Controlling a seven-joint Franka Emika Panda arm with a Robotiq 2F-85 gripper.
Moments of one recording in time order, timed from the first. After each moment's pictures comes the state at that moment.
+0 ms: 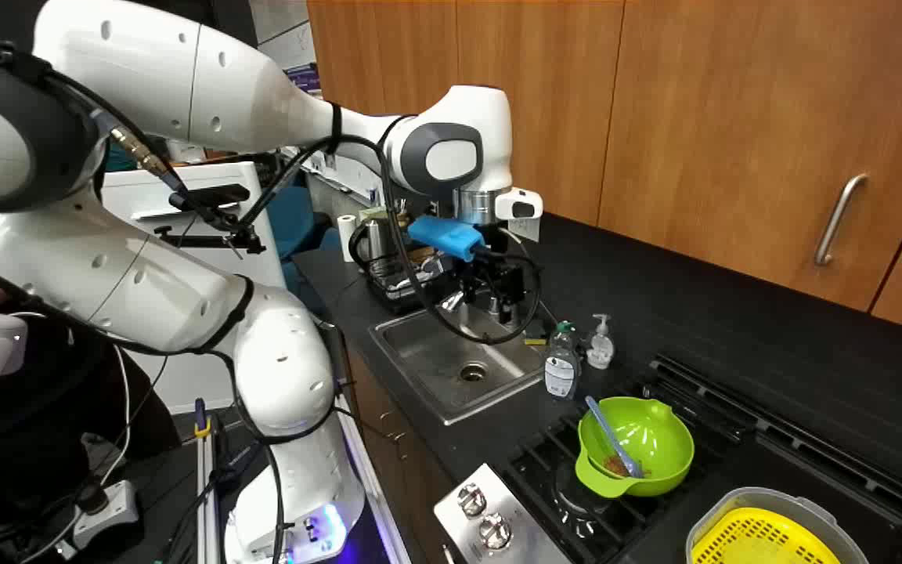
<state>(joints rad) 0.00 -0.75 -0.02 -2.69 -0.05 1.97 -0.15</state>
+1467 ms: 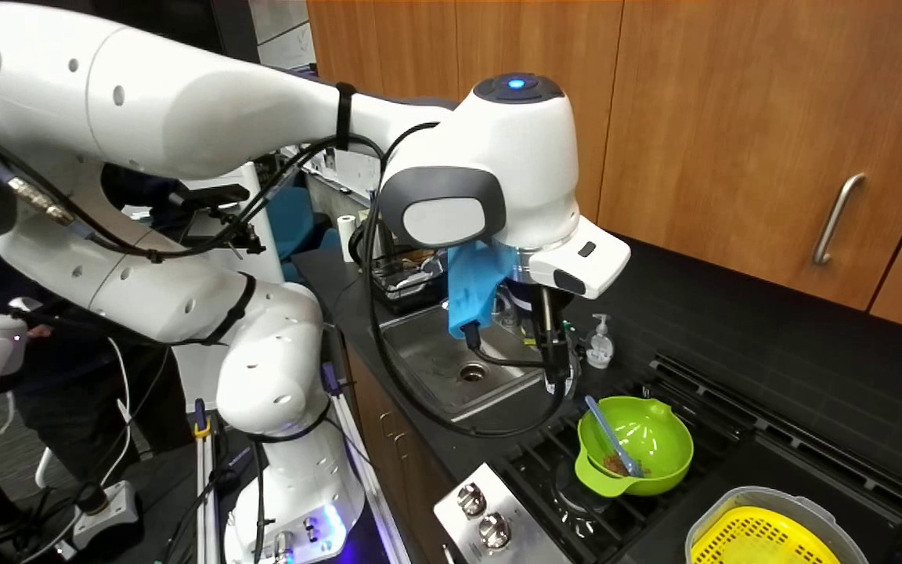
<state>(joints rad) -0.30 -0.79 -0.35 -2.69 0.04 2.13 -0.05</state>
